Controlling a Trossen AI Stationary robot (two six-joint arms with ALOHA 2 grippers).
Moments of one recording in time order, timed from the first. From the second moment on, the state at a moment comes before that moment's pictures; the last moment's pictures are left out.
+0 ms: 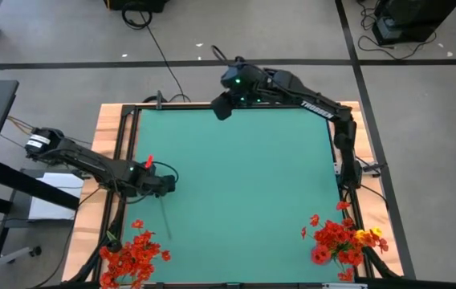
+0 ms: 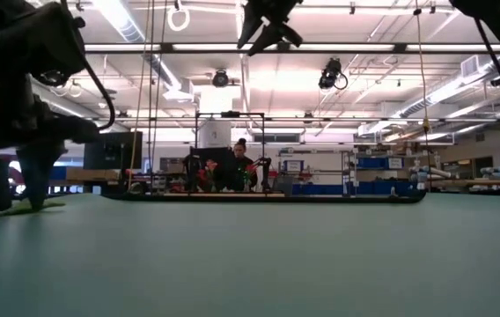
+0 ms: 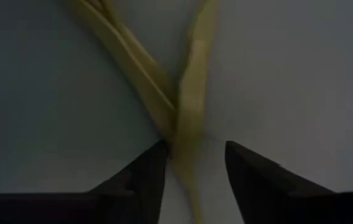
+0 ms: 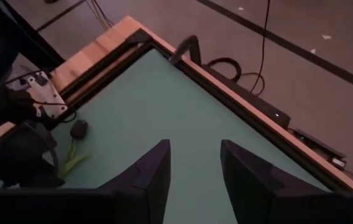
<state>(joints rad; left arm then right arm) -0.25 1.09 0.45 -0.72 -0.14 -1.90 -0.32 2.02 2.35 -1.06 0.16 0.42</state>
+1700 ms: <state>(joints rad) -0.10 0.74 0.81 -0.22 -0.19 -0.34 -0.08 1.99 2.20 -0.52 -0.17 0.44</state>
